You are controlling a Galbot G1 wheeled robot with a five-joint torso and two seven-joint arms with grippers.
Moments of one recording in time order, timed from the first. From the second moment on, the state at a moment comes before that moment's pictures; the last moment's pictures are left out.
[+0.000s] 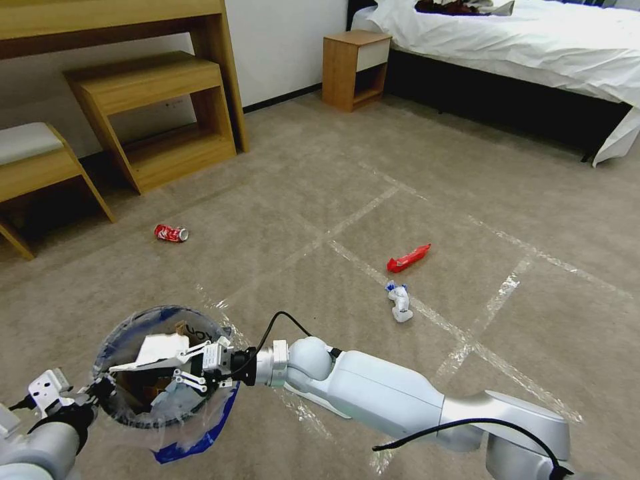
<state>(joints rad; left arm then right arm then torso) 1.72 -1.39 -1.06 -2.35 -1.14 0.65 -0.50 -0.43 1.39 -0.78 1.30 0.63 0.53 -0.62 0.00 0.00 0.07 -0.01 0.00</state>
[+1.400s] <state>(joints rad) 1.72 -1.38 -1.07 -2.35 -1.17 0.65 -0.52 -0.36 1.36 -0.81 1.34 0.62 0.52 -0.55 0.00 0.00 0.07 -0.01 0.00</state>
